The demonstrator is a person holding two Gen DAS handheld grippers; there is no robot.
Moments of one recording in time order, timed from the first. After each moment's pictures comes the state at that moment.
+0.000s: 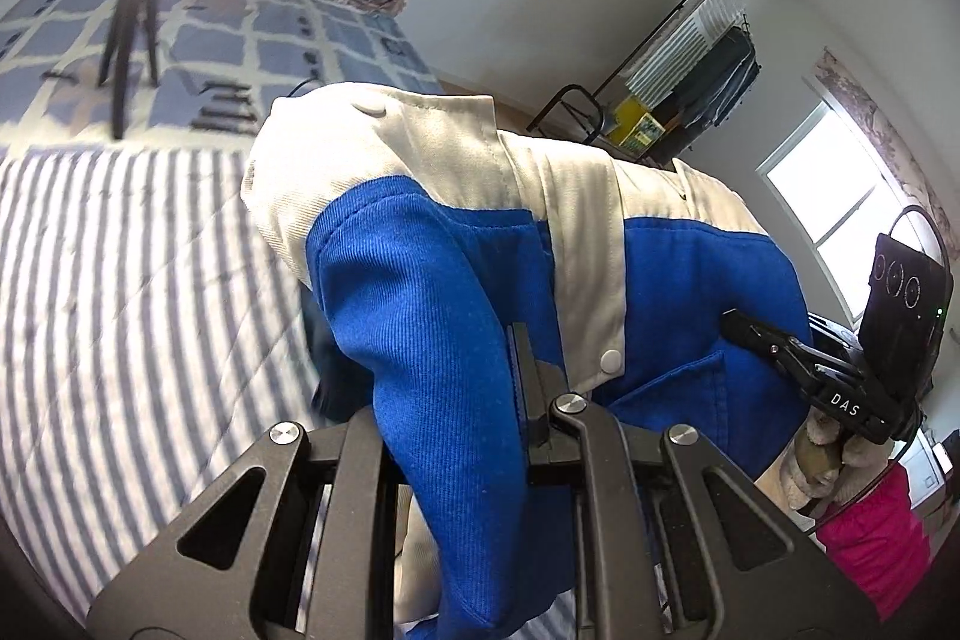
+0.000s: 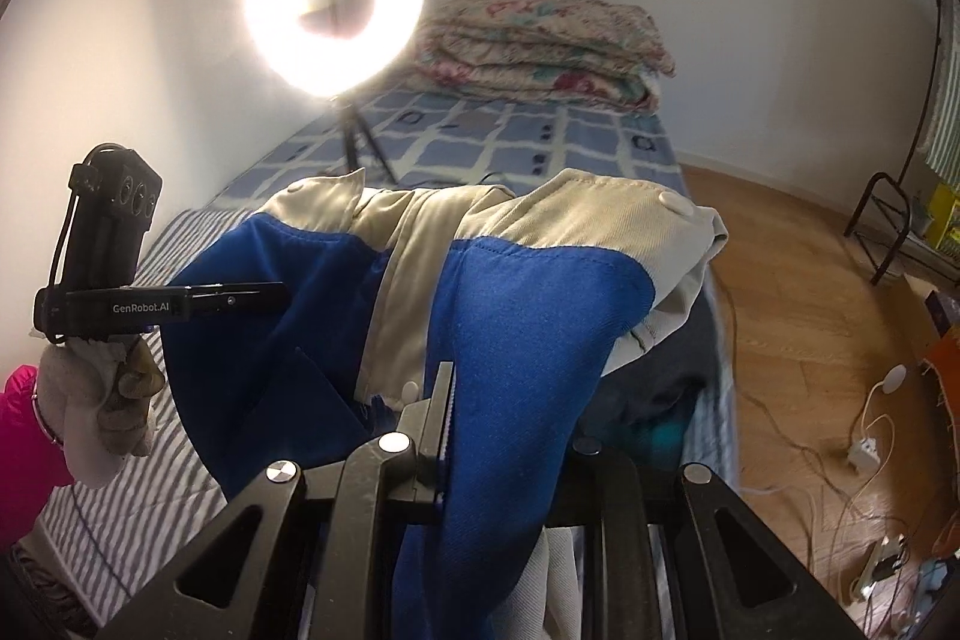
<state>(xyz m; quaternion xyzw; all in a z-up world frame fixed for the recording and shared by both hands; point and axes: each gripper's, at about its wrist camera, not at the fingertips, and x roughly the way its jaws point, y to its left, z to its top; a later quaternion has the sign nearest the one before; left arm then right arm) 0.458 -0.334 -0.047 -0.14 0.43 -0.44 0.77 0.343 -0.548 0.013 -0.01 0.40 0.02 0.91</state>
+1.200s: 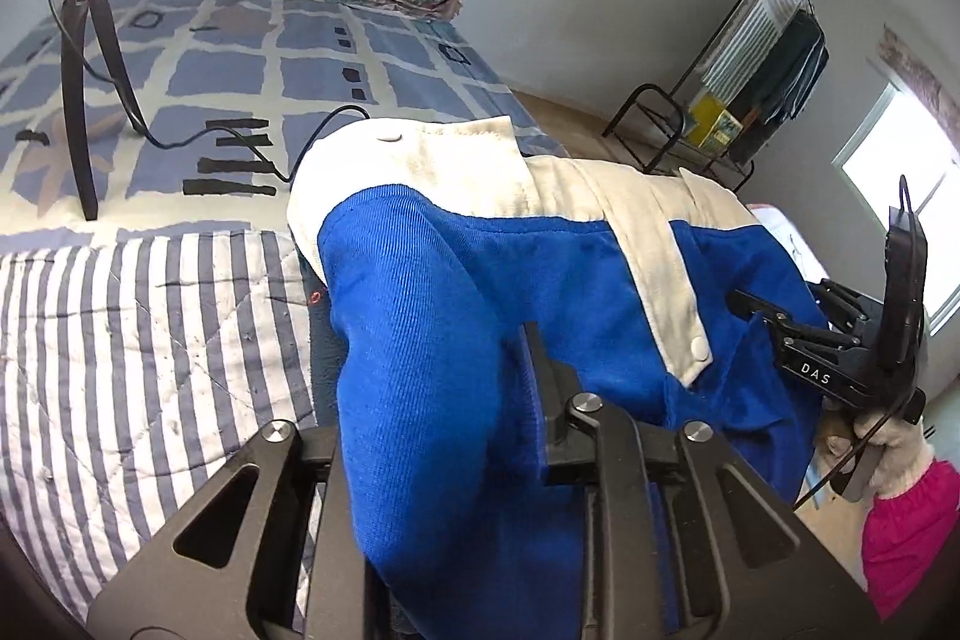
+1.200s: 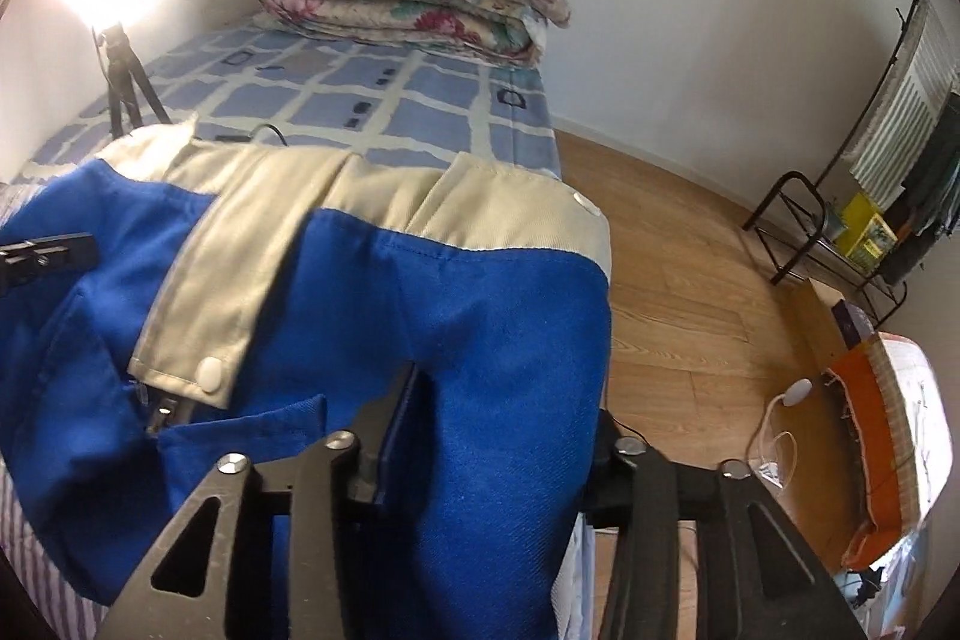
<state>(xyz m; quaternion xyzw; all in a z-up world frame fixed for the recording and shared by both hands) 0.546 -0.409 -0.098 -0.08 0.43 -0.37 0.82 0.481 -0.657 -0.079 -0.09 0.46 -0.13 0.87</state>
